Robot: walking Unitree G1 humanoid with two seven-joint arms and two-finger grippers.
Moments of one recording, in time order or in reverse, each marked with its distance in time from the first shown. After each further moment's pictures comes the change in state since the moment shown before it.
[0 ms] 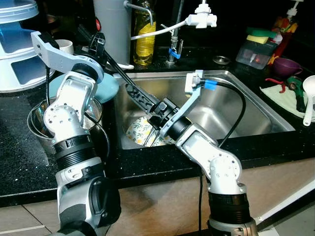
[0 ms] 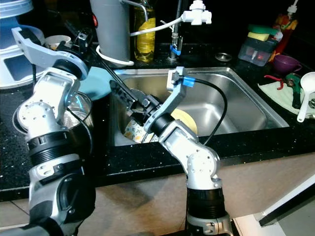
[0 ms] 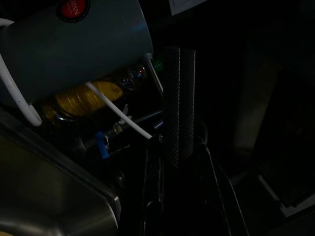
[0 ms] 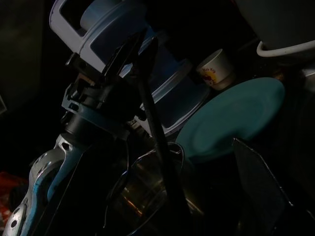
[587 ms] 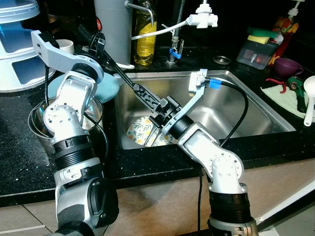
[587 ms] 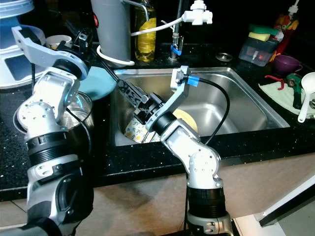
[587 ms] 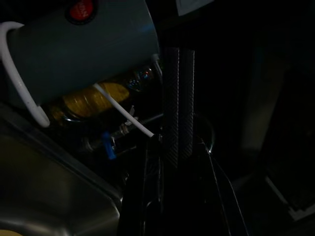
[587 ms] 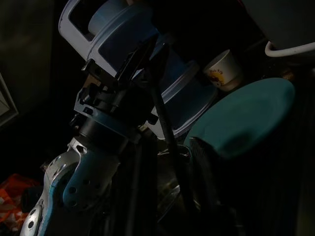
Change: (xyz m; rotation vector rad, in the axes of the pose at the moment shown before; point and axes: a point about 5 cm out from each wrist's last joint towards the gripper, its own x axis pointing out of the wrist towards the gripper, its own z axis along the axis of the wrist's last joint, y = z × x) left arm 0.001 0.003 0.000 0.015 -0.008 0.025; right arm 0.000 0.003 0.001 0.031 -0.007 0.027
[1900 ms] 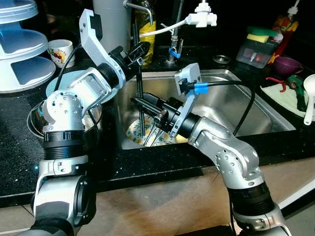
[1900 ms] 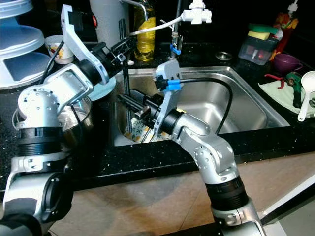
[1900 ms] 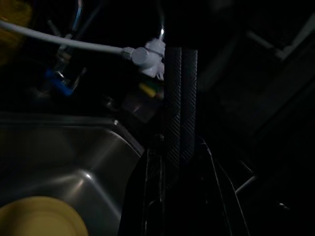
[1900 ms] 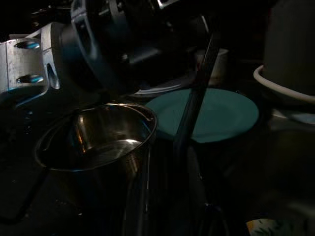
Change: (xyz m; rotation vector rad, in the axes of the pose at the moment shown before) left arm -0.002 -0.027 -0.040 0.376 0.449 -0.341; right arm -0.006 -0.006 0.014 -0.616 0.216 0.090
